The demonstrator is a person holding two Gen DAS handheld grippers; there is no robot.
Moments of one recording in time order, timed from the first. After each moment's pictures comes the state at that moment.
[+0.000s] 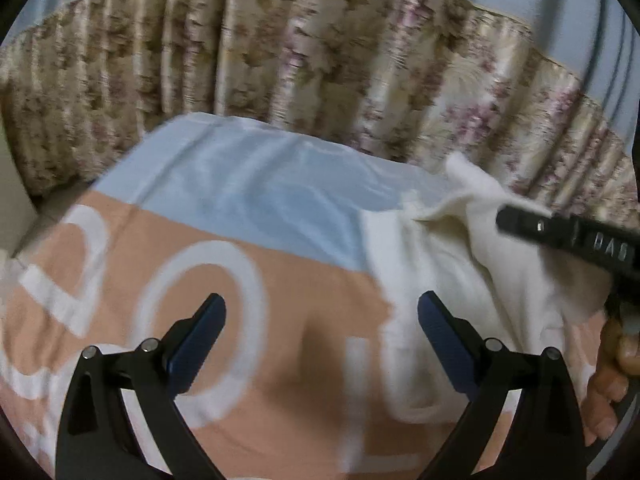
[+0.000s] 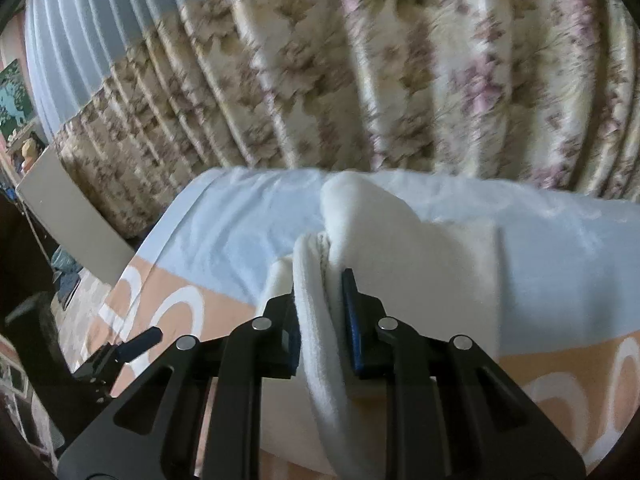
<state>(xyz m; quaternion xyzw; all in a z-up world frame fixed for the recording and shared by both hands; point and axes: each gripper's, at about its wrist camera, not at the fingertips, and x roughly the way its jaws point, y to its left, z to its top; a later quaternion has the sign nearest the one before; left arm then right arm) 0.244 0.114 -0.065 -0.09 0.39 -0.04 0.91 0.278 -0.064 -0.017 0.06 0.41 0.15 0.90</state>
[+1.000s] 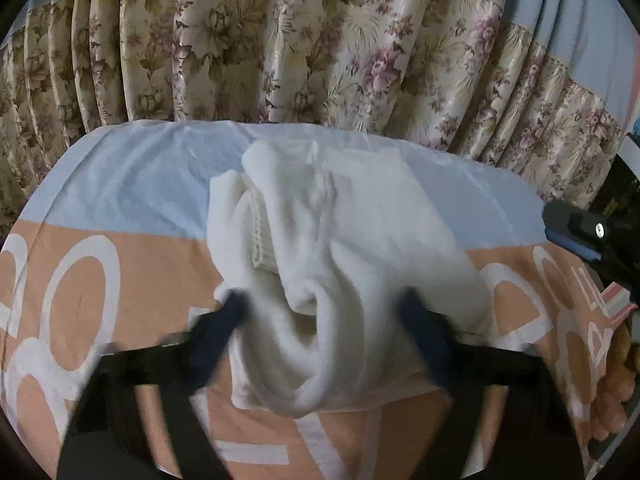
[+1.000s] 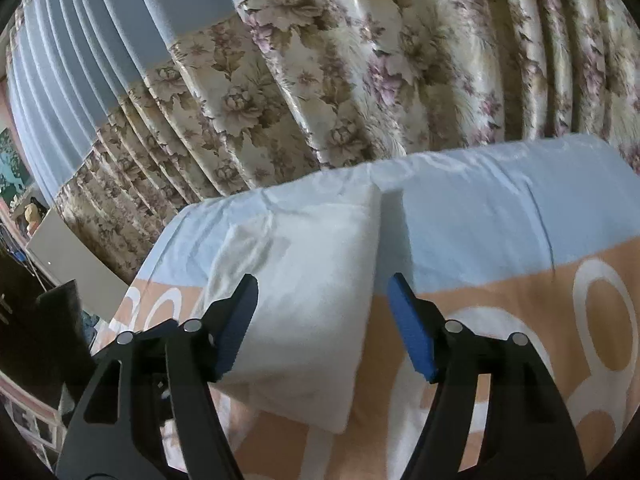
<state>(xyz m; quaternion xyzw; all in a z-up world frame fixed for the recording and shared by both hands) 0.224 -0.007 -0.072 -0.03 0.42 -0.16 0.90 0.193 -0.204 -0.019 0.16 0.37 0.11 0.91</state>
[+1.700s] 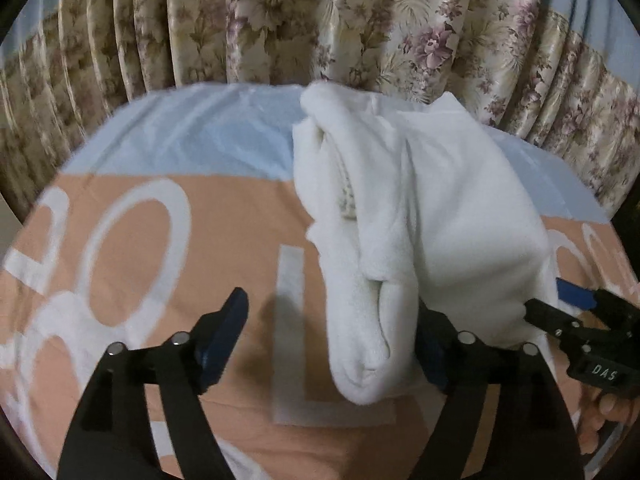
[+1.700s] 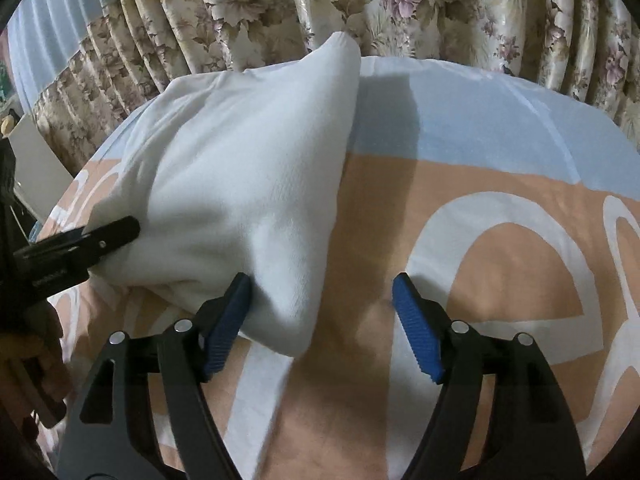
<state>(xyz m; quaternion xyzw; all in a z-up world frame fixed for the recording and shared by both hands) 0.200 0.046 -0.105 0.00 0.43 -0.09 0.90 0.163 -0.159 -0.119 0.04 0.46 0.11 0.88</state>
